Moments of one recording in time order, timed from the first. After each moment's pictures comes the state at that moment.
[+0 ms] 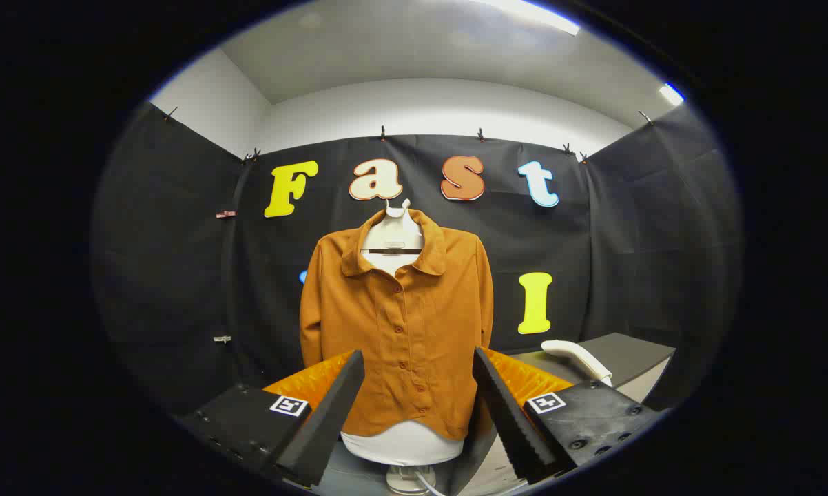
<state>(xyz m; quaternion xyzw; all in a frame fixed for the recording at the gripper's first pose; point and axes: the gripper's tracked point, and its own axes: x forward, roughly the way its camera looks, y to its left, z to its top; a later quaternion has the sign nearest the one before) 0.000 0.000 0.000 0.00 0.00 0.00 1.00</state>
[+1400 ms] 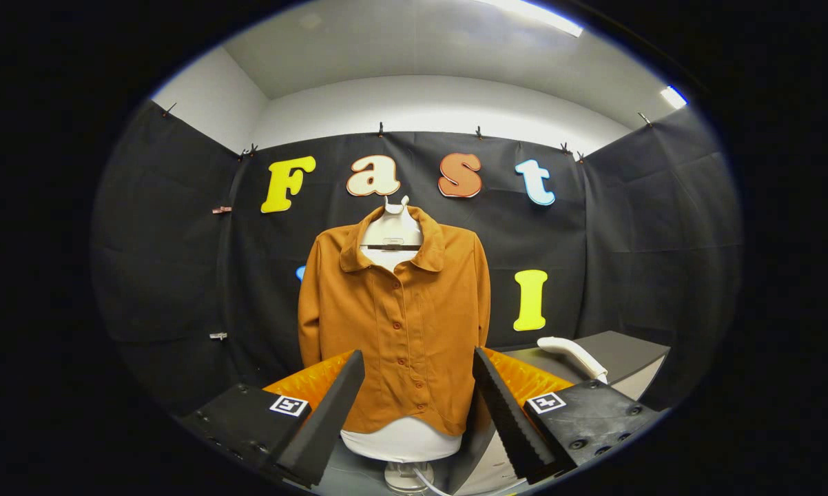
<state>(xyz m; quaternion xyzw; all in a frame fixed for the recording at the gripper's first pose) 0.000 0.005 -0.002 0.00 0.01 -0.02 1.00</state>
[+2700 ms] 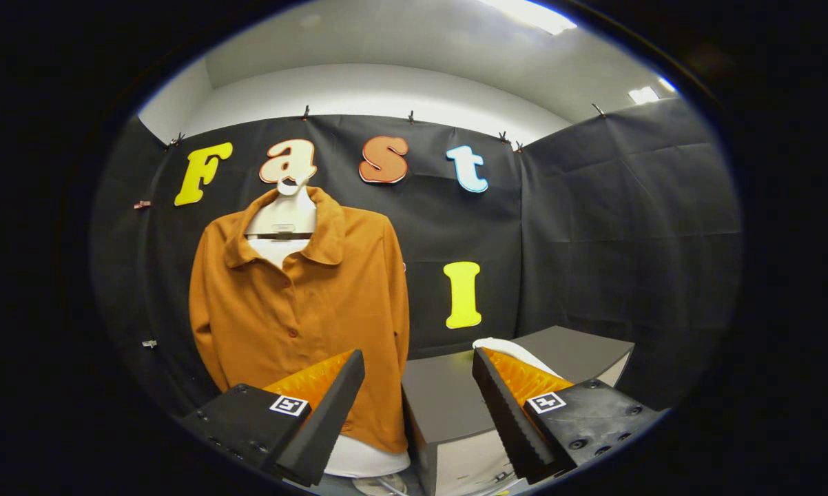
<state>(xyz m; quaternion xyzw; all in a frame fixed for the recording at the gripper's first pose) 0.093 -0.142 -0.023 -0.01 0.01 -0.17 0.99</state>
